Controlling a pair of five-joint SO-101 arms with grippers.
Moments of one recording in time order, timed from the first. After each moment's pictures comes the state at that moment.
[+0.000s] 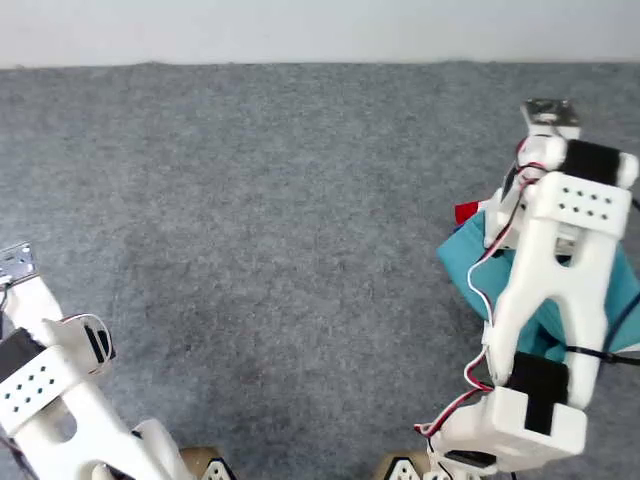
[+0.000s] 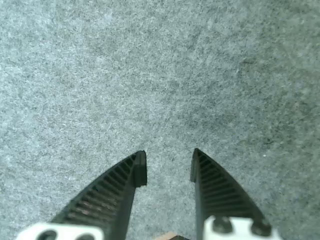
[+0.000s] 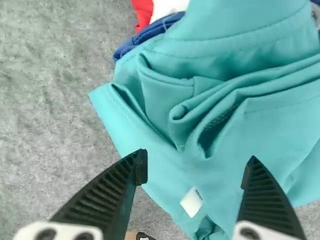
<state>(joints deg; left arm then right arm) -45.4 -45.5 54.7 81.7 -9.4 13.1 1.3 -11.6 100.6 10.7</state>
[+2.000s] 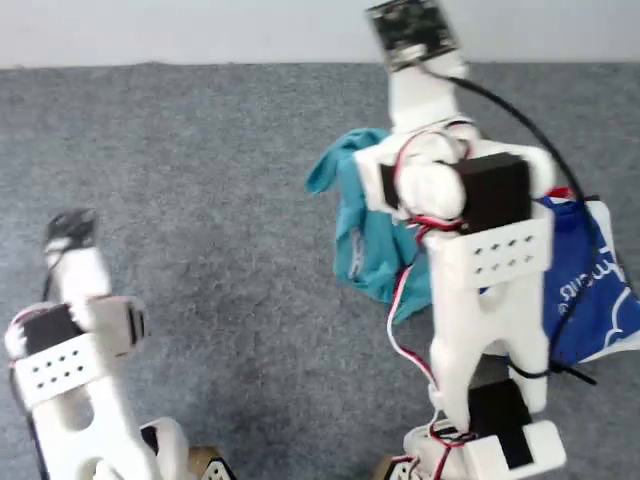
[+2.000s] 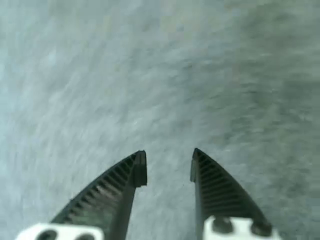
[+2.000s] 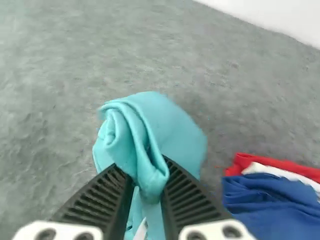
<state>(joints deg) -25.6 -45.5 50.2 81.6 -9.4 -20.0 -6.0 -37.6 100.6 5.9</state>
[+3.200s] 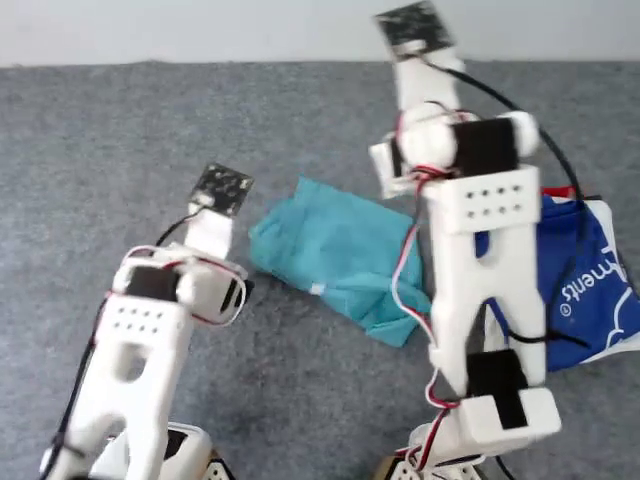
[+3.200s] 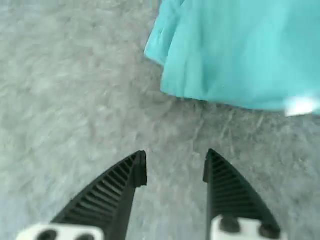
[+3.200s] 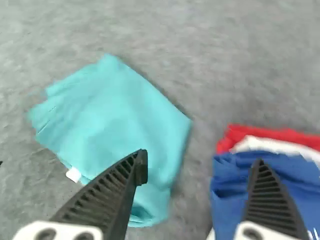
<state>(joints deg) 5.5 -29.7 48.2 61.8 -9.2 -10.9 1.7 -34.6 100.7 7.3</state>
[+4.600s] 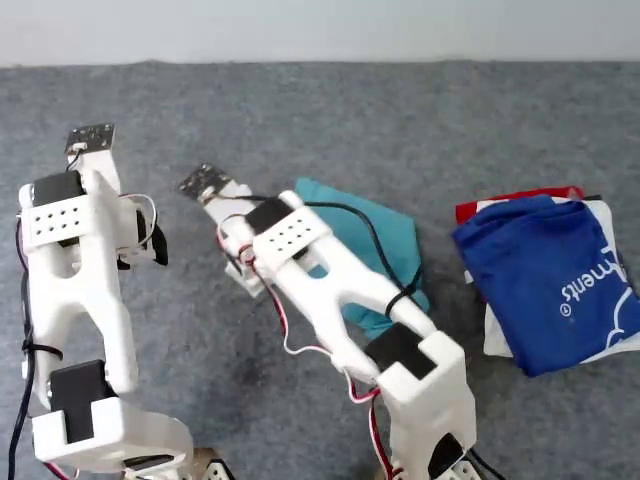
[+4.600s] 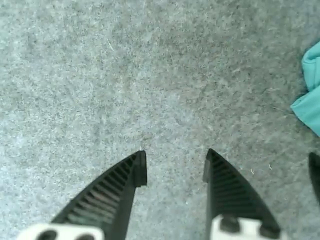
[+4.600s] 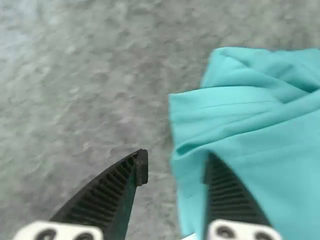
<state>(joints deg) -19.5 1.2 8.8 88.0 0.3 -41.4 23.9 -8.6 69.3 9.2</state>
